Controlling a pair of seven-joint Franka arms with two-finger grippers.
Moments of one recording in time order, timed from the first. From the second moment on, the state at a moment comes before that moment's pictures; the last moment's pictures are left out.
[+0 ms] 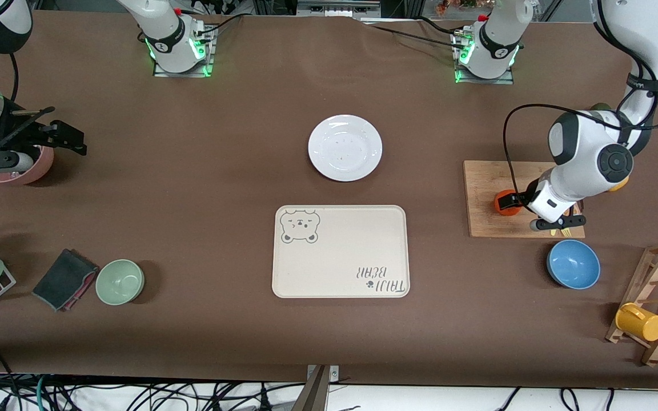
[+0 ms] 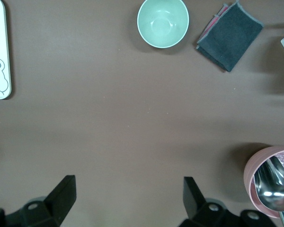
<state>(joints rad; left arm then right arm) 0.13 0.33 -0.11 -2.14 -0.03 2.38 -0.11 -0.01 0.03 0.01 -1.70 -0.01 1.67 -0.09</state>
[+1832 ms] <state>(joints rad) 0.12 0.34 -0.37 -1.99 -0.02 2.16 -0.49 -0.01 0.06 0.01 -1.70 0.00 1.66 -0.10</state>
